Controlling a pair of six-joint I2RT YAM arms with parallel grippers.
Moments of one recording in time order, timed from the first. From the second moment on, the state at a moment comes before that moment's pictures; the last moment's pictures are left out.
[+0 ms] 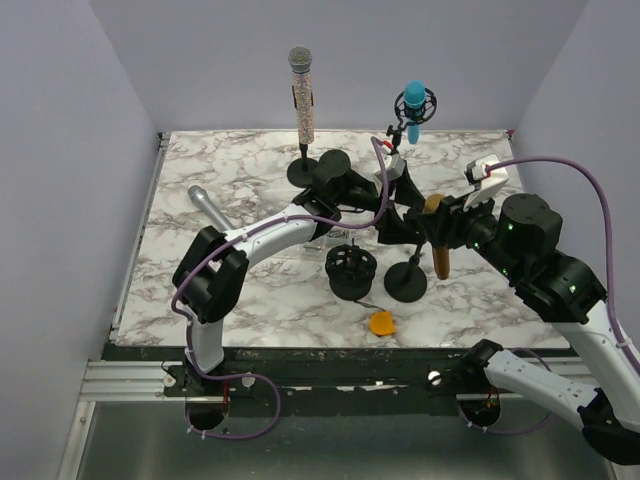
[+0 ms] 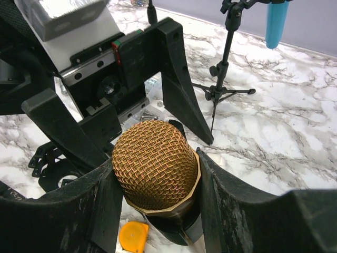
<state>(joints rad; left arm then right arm) -0.77 1.87 1.45 0.66 1.10 -0.35 0.66 0.83 1.24 -0.67 0.17 0.10</state>
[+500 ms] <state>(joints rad) -0.77 1.92 1.48 0.67 1.18 -0.36 0.66 0.83 1.24 -0.66 0.17 0.10</state>
